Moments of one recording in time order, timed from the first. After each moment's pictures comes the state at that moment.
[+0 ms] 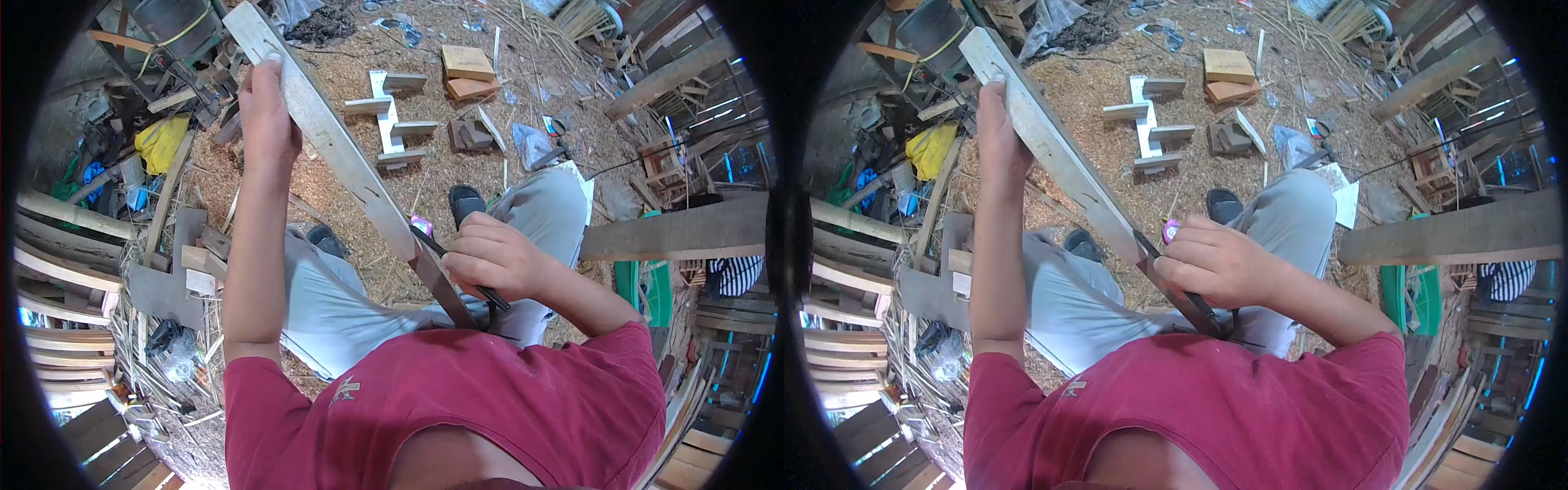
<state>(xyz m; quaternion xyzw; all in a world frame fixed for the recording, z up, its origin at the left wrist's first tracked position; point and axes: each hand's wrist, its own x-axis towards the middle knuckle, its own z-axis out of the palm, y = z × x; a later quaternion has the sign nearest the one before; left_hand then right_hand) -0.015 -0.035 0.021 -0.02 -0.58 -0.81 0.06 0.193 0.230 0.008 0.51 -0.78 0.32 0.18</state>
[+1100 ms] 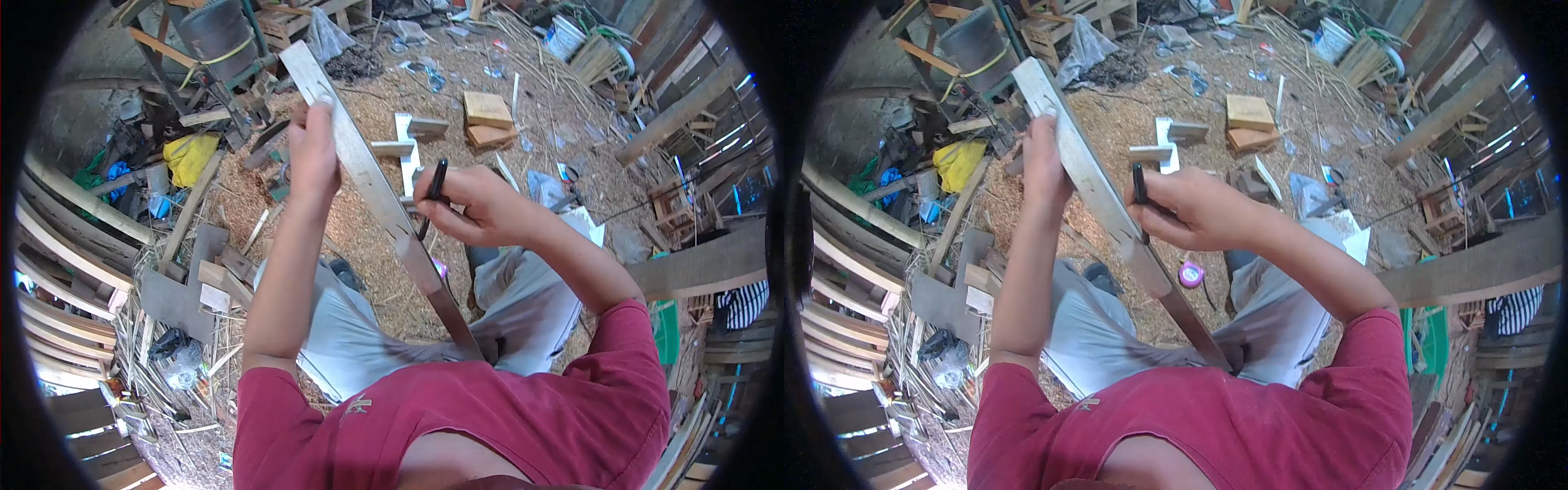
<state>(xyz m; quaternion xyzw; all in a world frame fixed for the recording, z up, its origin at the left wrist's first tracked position) -0.011 -0.023 0.025 -0.02 -0.54 -0.84 0.10 0.093 0.203 0.062 0.42 -0.80 0.43 0.00</state>
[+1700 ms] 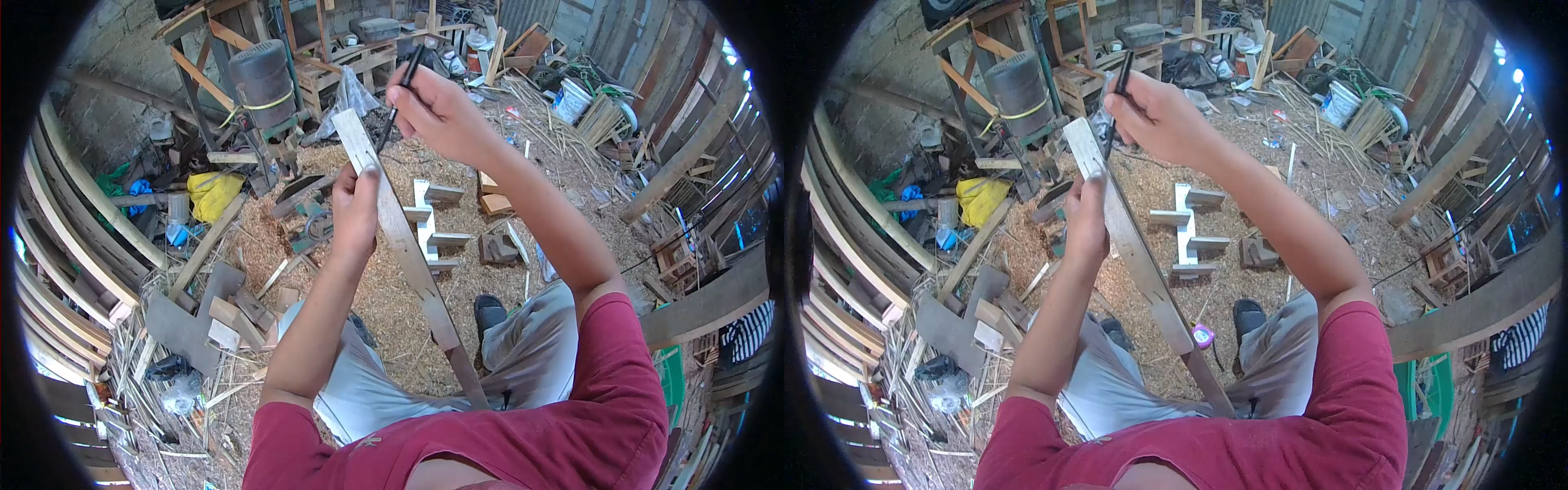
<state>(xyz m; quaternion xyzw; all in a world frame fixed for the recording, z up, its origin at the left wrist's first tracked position) -0.003 -0.023 0.036 -0.06 -0.54 -0.83 0.13 -0.043 0.139 0.152 0.39 -0.76 0.51 0.15</state>
